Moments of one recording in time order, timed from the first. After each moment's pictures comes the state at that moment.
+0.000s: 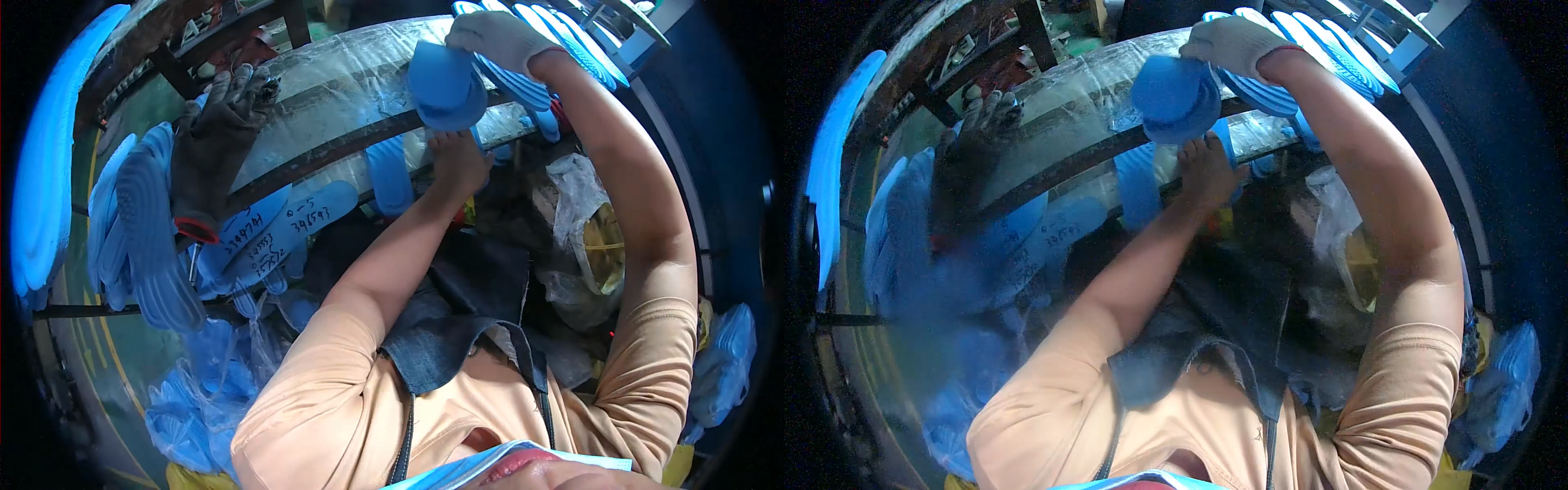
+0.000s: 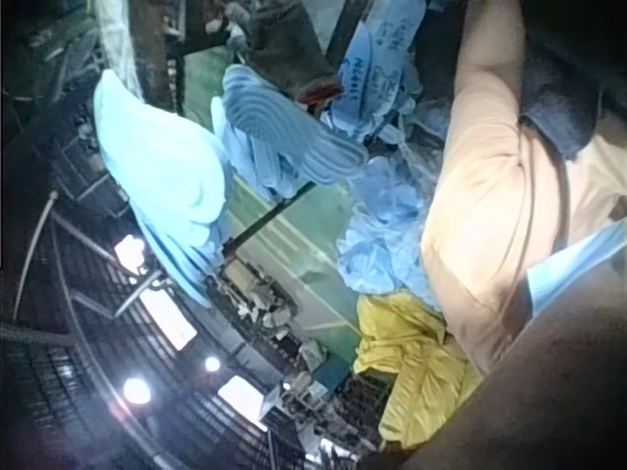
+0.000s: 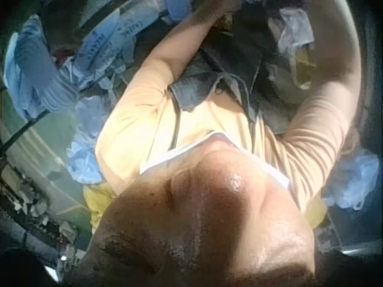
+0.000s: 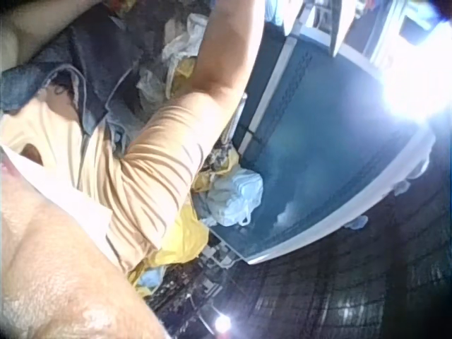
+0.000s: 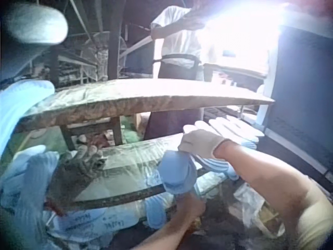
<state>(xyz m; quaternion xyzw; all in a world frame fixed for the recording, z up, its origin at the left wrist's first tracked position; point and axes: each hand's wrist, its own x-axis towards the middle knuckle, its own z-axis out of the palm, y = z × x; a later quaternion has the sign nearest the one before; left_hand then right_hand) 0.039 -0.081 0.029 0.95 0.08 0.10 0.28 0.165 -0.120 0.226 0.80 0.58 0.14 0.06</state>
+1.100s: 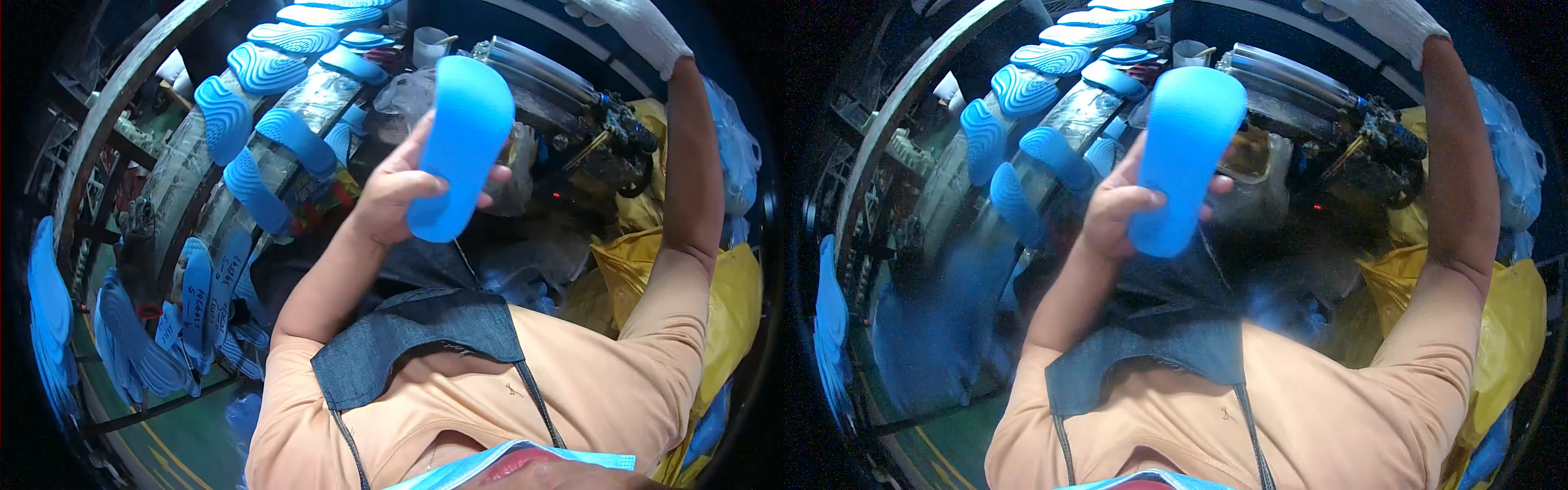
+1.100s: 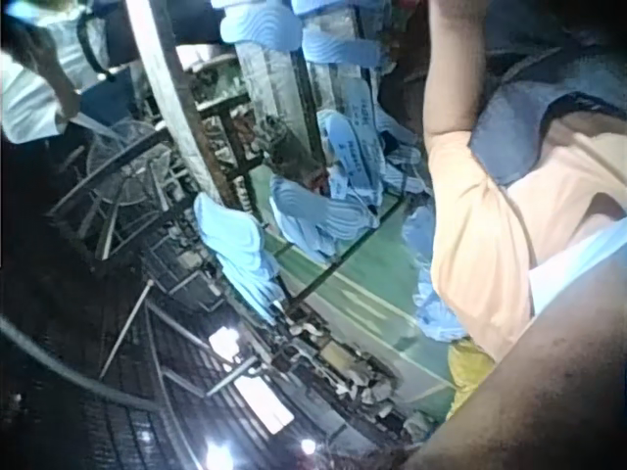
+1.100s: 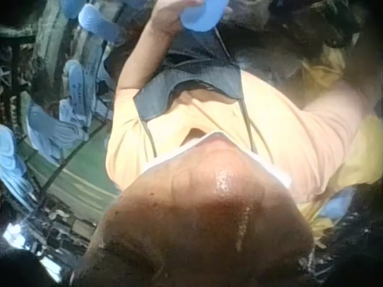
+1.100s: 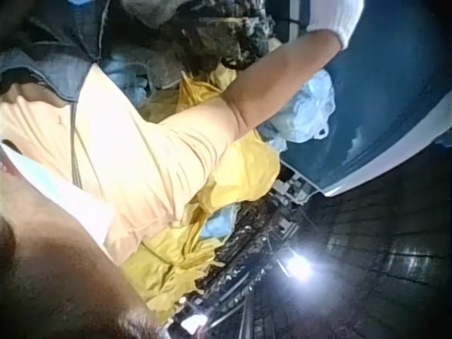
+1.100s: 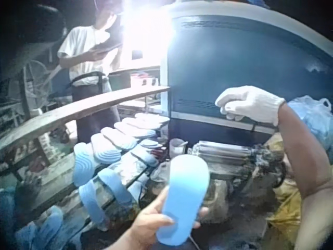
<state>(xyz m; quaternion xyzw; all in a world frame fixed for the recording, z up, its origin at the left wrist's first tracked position) -0.119 -0.207 0.173 0.24 -0.30 -0.34 0.86 -0.095 -0.467 0.391 0.95 0.11 0.10 -0.27</state>
